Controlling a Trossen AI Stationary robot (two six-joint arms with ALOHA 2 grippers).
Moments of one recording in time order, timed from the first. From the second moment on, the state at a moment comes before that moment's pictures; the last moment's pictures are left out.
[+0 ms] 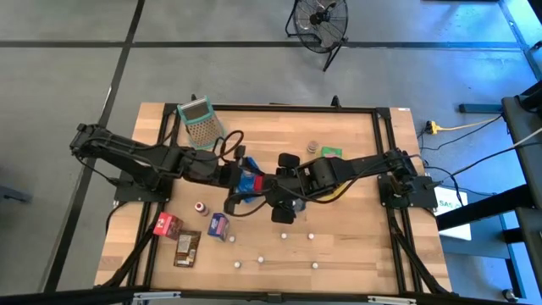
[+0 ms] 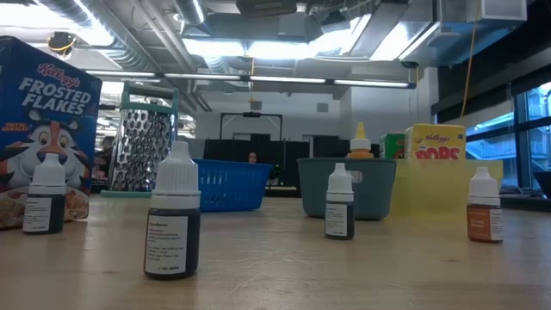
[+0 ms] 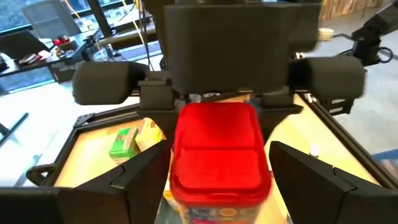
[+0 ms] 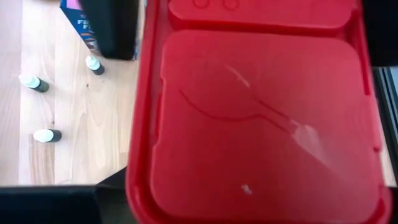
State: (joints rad) left arm -0.22 1.23 1.08 -0.14 -0.18 0.13; right arm 0.29 2.02 2.19 -1.28 0.33 0.27
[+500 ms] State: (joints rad) left arm -0.17 1.26 1.08 -0.13 -0.11 0.14; right arm 0.28 2.02 2.19 -1.27 0.31 0.28
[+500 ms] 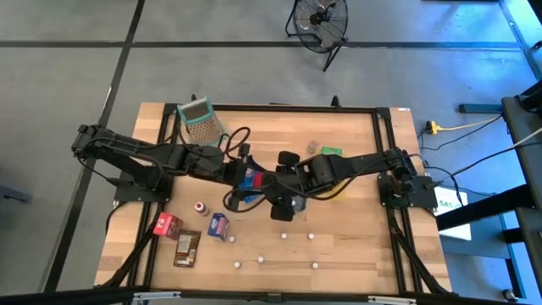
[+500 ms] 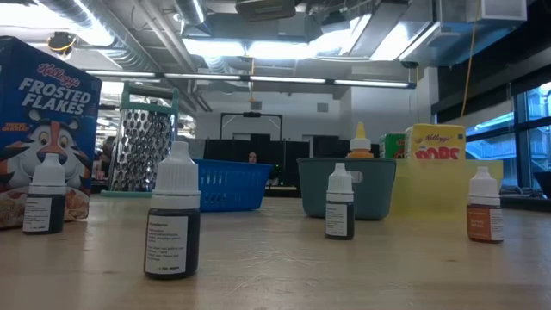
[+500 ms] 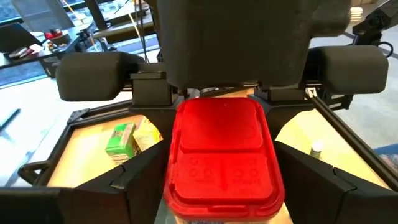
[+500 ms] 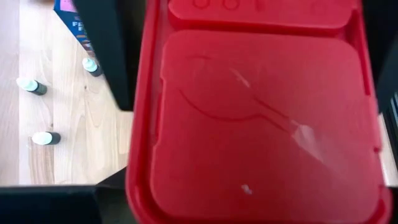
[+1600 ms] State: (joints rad) left arm -0.18 1.26 1.08 -0.17 -0.19 0.13; right arm 0.28 2.02 2.19 -1.50 0.37 0.35
